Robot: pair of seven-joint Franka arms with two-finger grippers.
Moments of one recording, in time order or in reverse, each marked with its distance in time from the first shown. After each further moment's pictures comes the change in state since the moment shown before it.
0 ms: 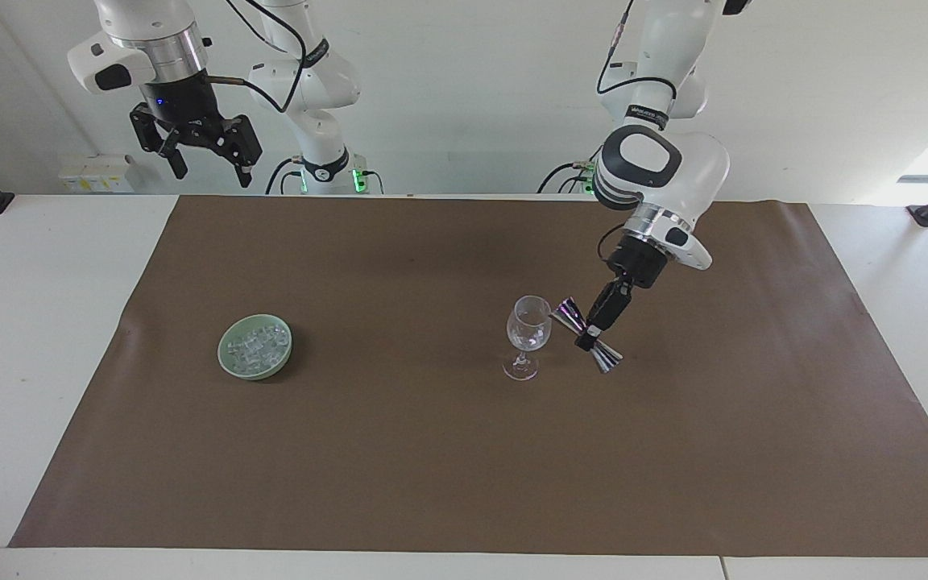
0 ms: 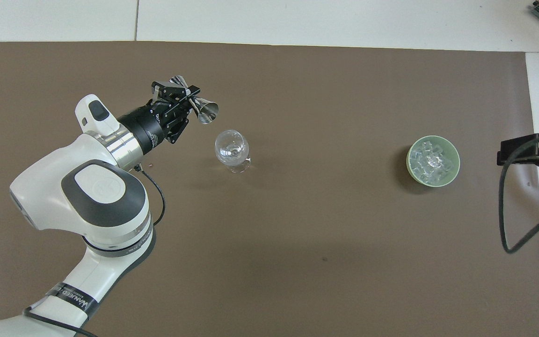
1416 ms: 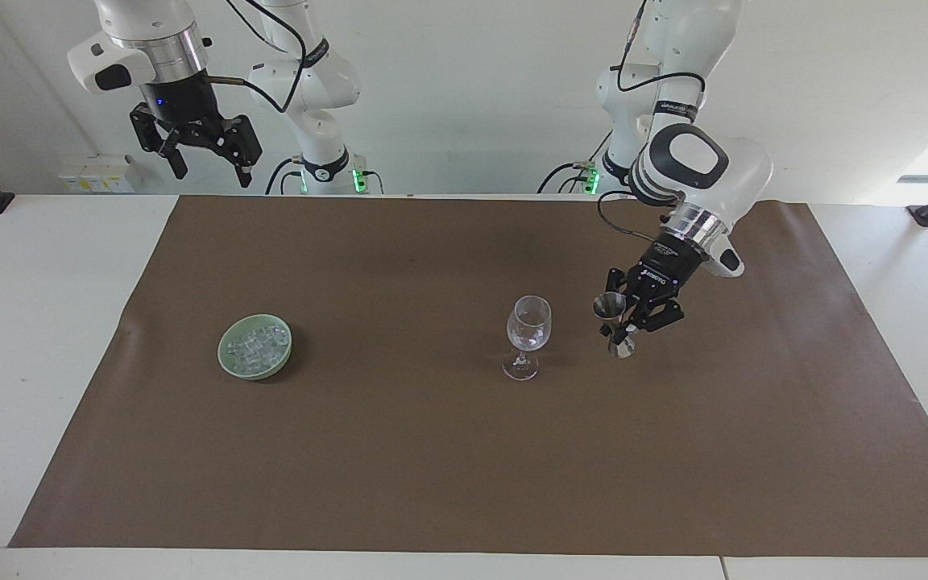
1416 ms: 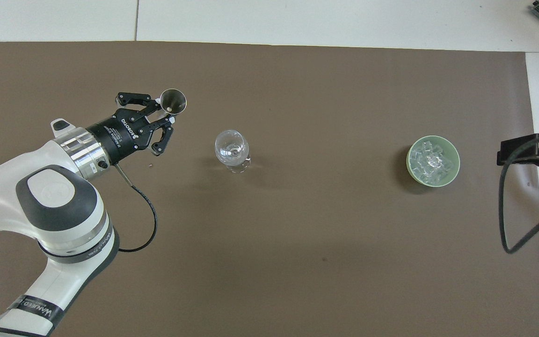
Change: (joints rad) left arm 0.127 -0.082 0.007 -0.125 0.000 -0.228 -0.778; right arm 0.000 0.000 0.000 0.000 0.000 0.000 0.000
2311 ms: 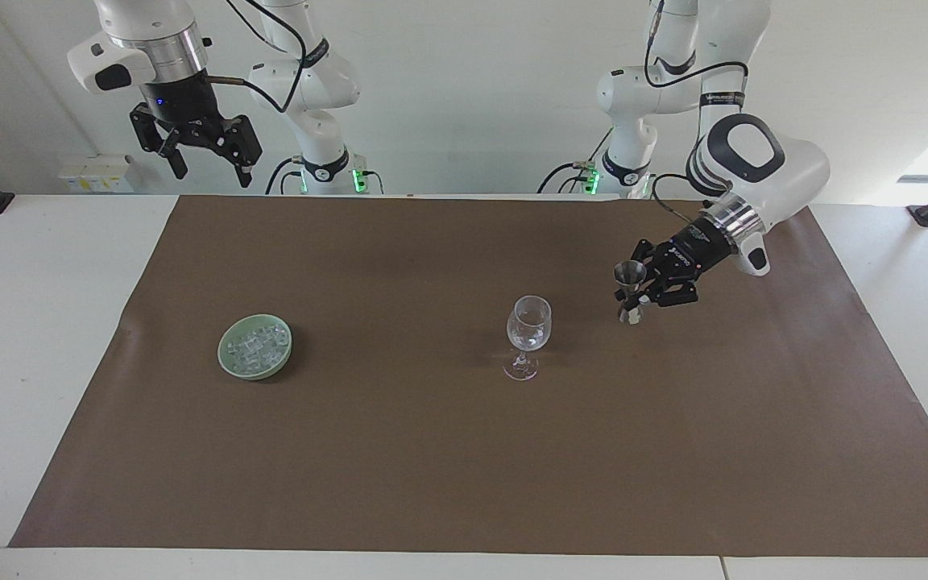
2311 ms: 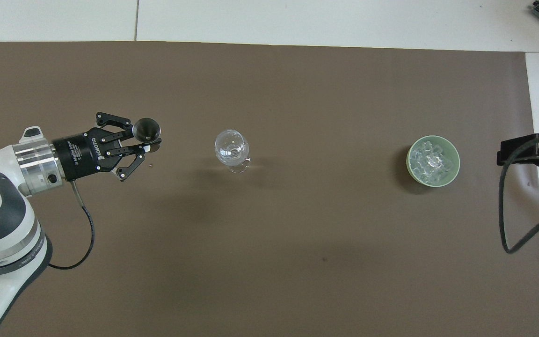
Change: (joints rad) left arm 0.221 -0.095 0.006 -0.088 0.222 -0.455 -0.100; right arm 0.000 0.000 0.000 0.000 0.000 0.000 0.000
